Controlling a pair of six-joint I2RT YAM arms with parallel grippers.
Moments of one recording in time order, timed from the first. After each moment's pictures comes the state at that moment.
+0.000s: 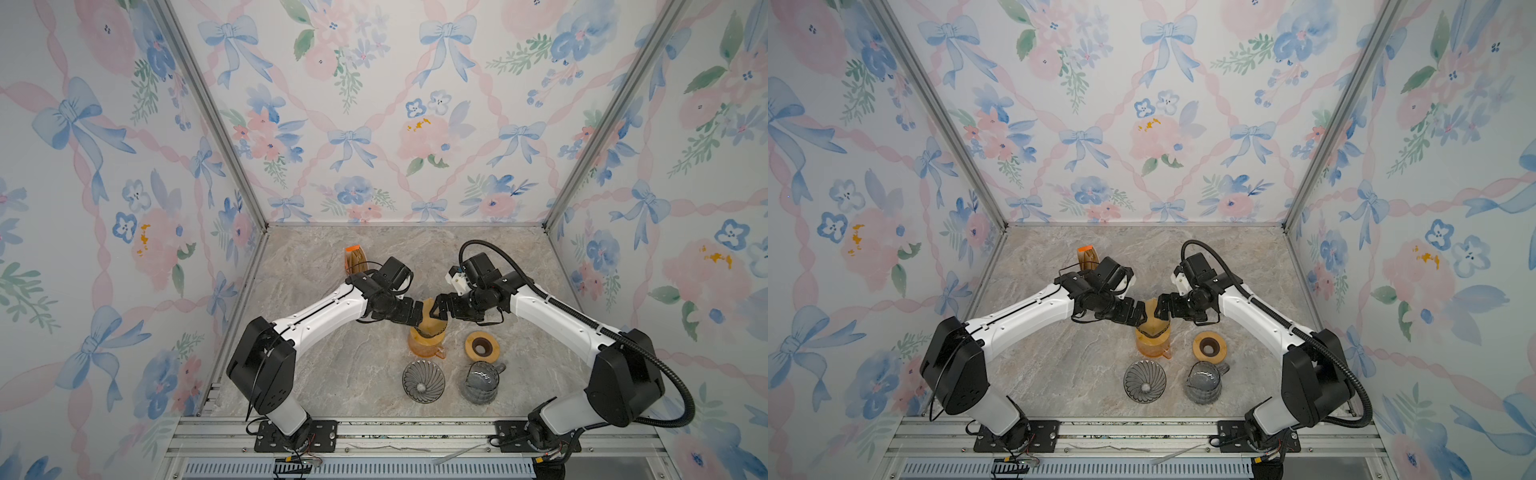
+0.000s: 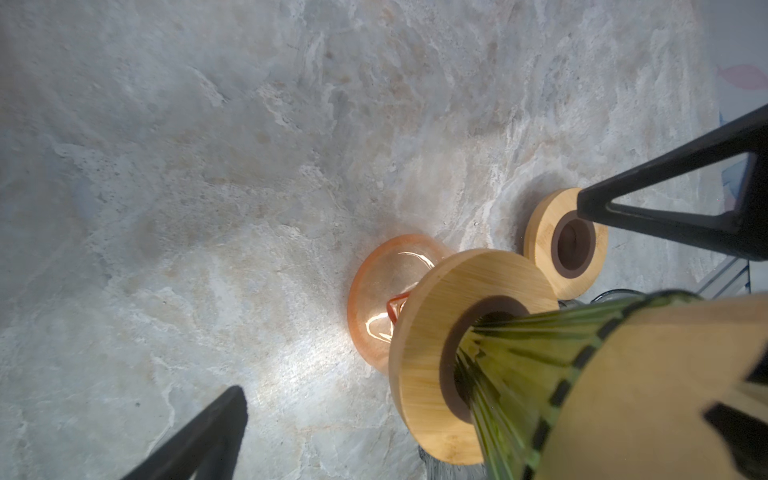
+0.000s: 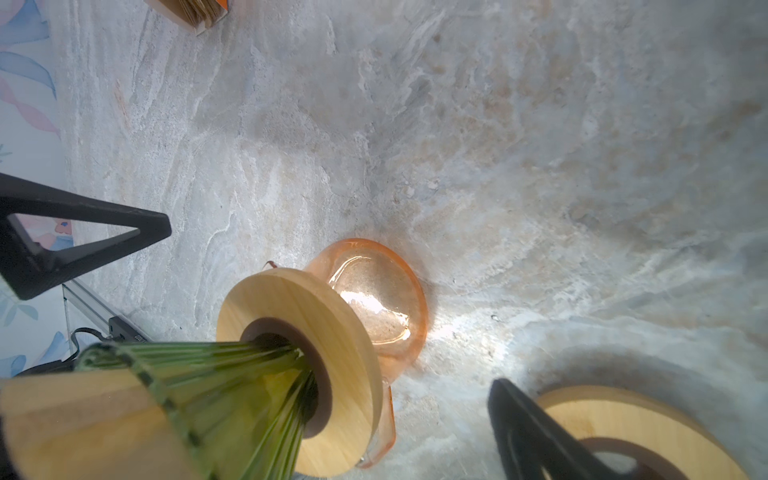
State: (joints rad) left arm -0.71 1.62 1.26 -0.74 0.18 -0.44; right arm 0.50 1.51 1.14 -0.77 -0.34 0.40
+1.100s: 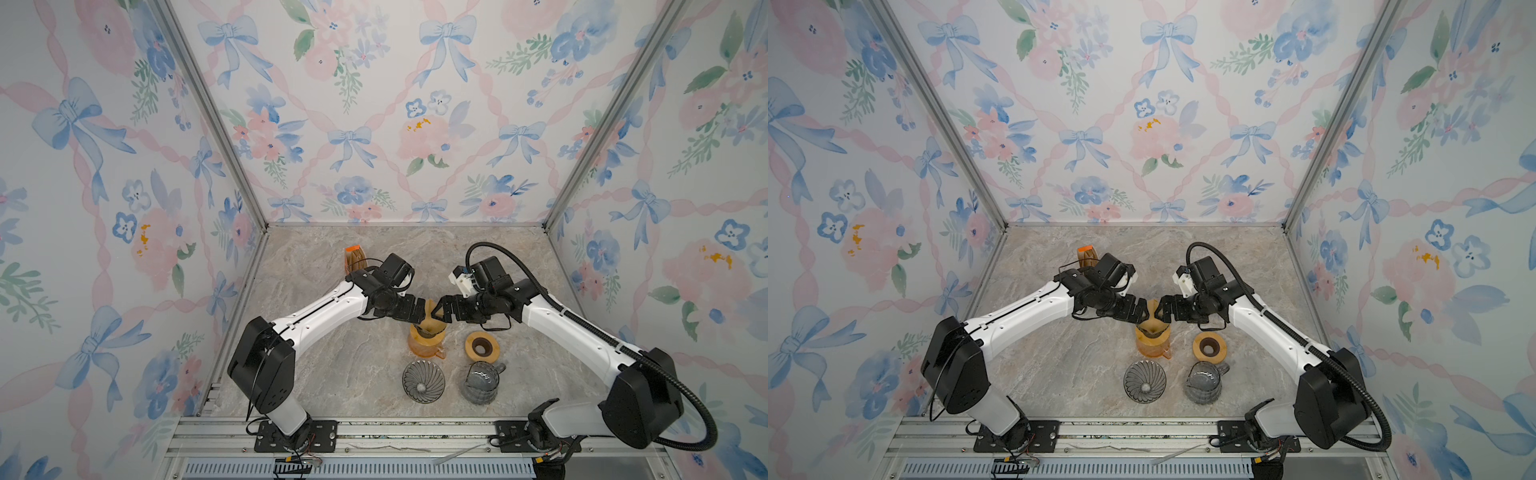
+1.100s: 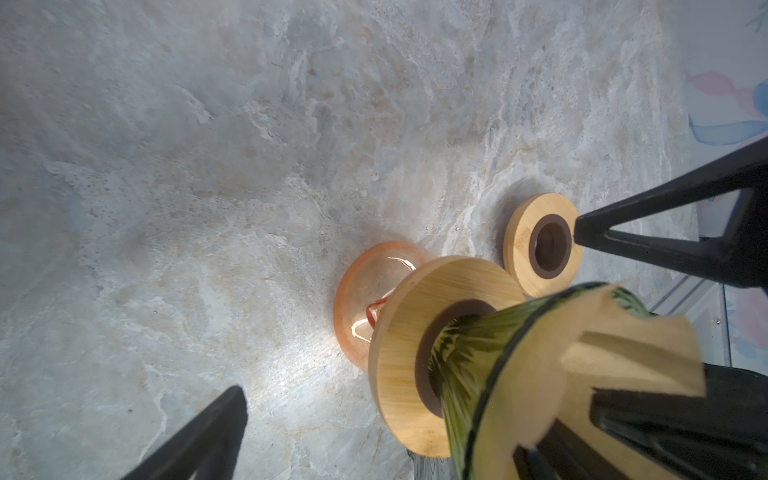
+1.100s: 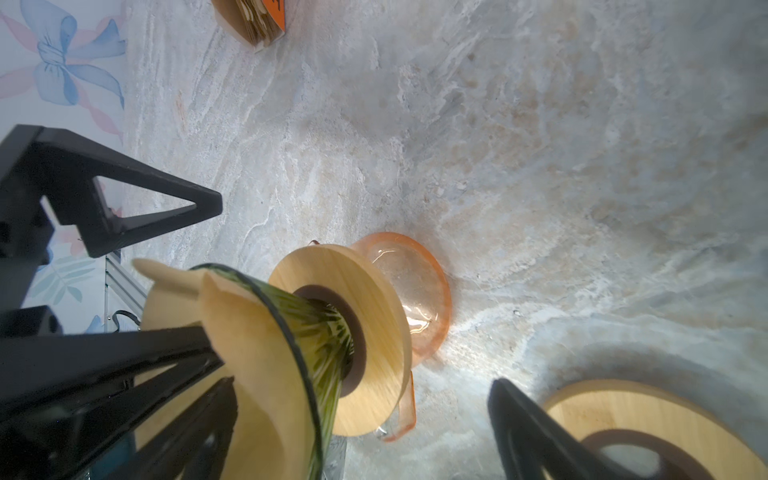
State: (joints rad) left arm -0.71 1.62 1.30 -0.76 0.21 -0.44; right arm 0.50 1.38 1.07 -0.72 -0.40 0.40
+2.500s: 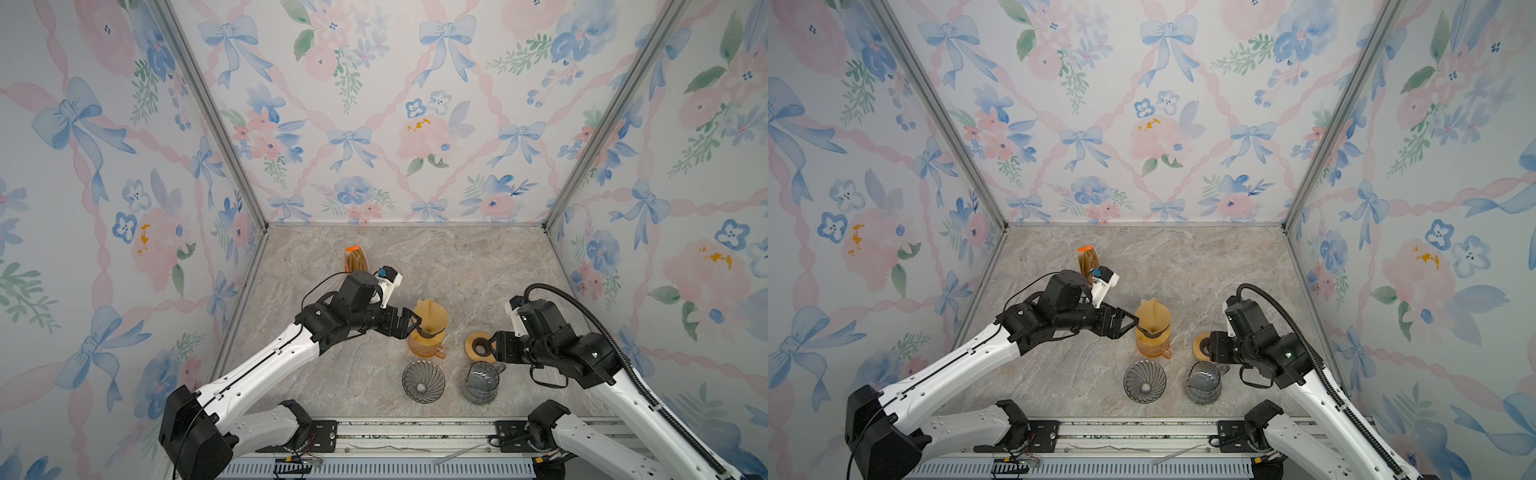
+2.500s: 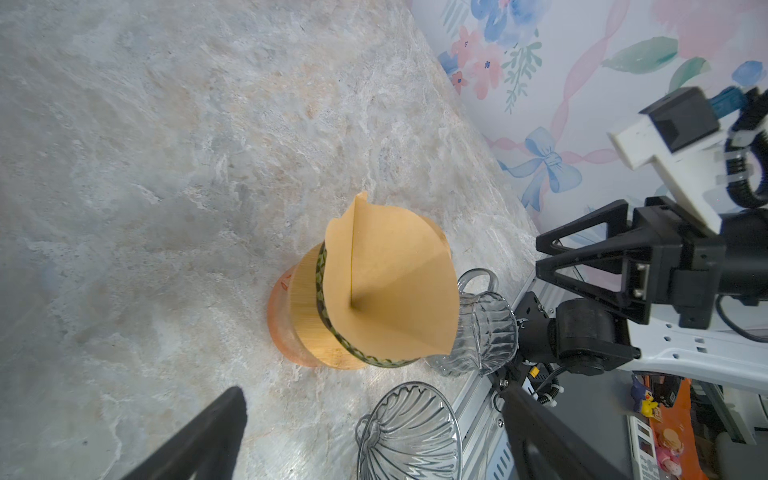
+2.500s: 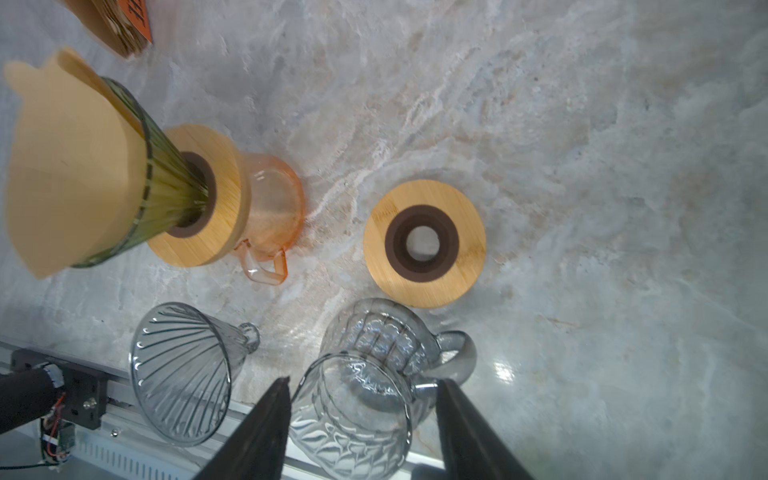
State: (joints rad) left arm -0.71 1.15 0.96 -0.47 0.33 -0.41; right arm 0.58 0.78 0.88 -1.14 0.02 0.58
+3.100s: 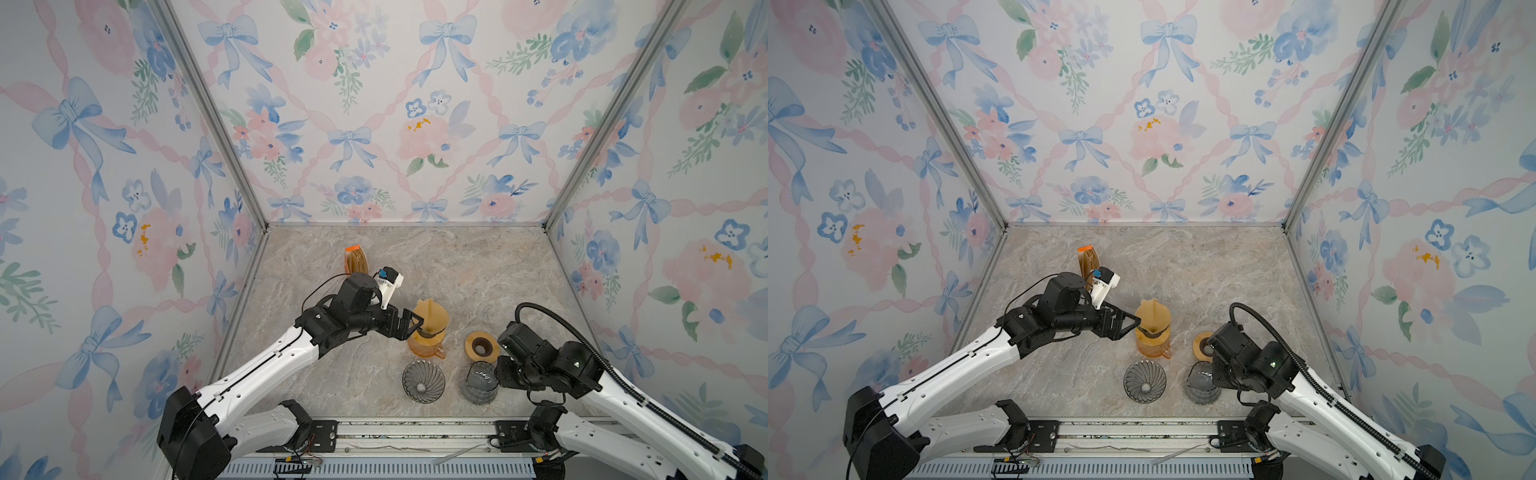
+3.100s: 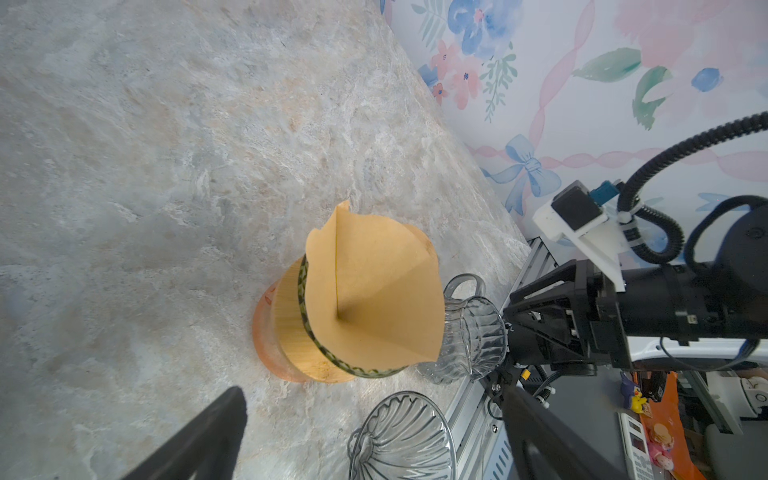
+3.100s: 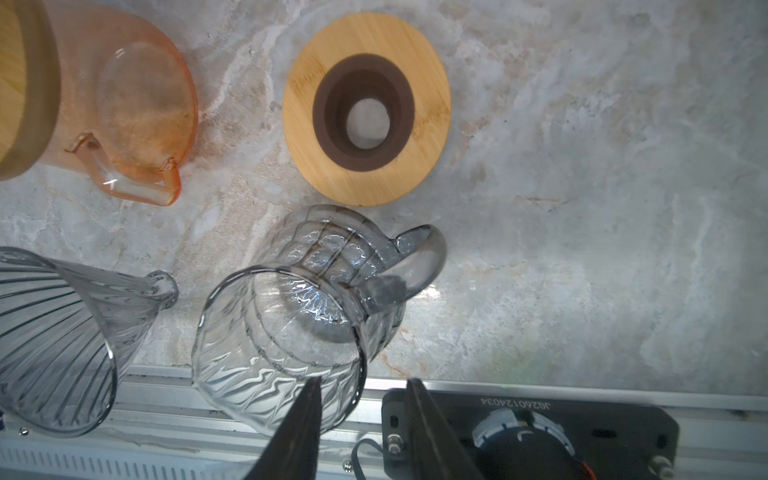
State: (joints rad) left arm -0.71 1.14 0.93 -0.40 0.36 -0.41; right arm 0.79 0.78 0.76 -1.25 0.11 0.84
